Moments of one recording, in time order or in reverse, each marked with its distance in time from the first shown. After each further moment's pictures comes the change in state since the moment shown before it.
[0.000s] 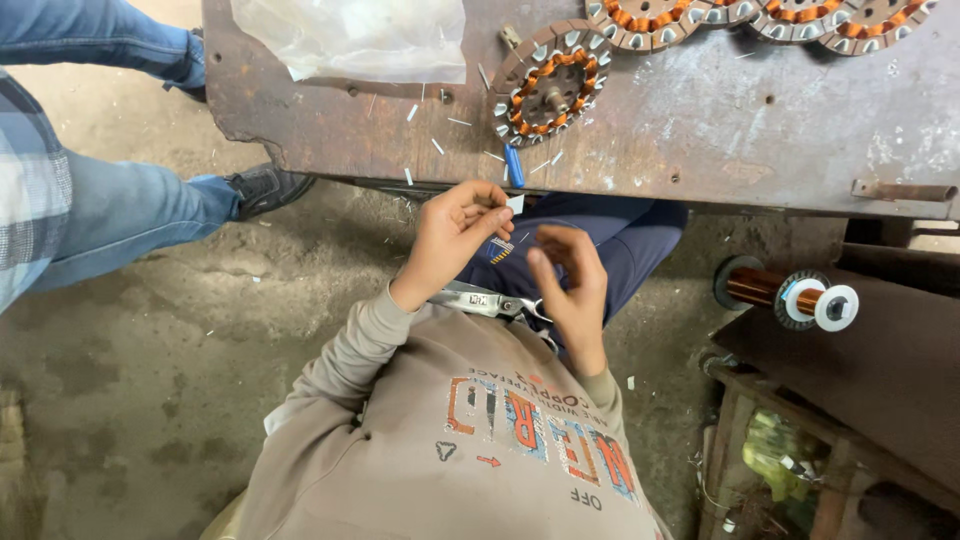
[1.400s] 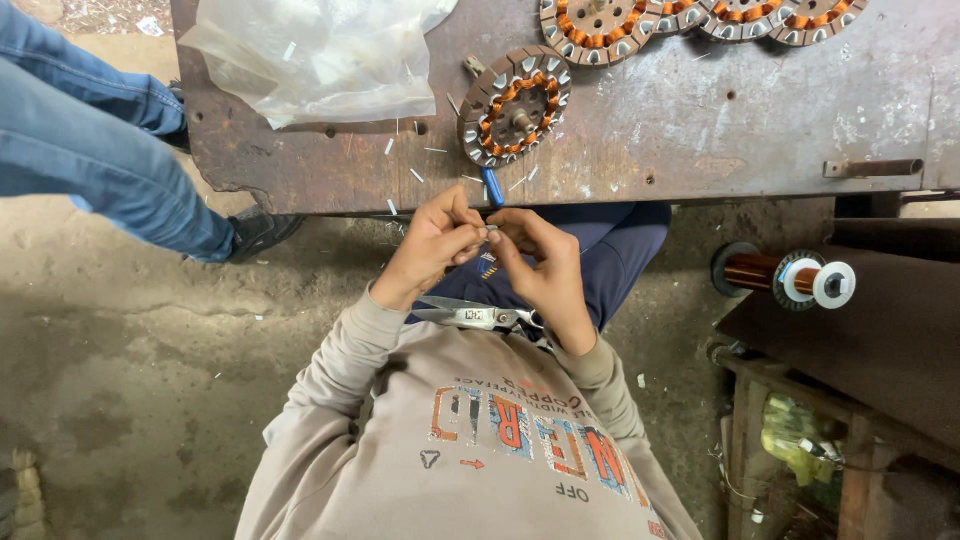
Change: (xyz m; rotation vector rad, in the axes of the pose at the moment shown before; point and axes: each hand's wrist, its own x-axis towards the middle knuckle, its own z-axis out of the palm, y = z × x) left_hand 0.019 0.002 -0.018 -0.299 -0.183 -0.229; right_hand 0.047 -0.039 0.021 0.026 -0.061 -0.098
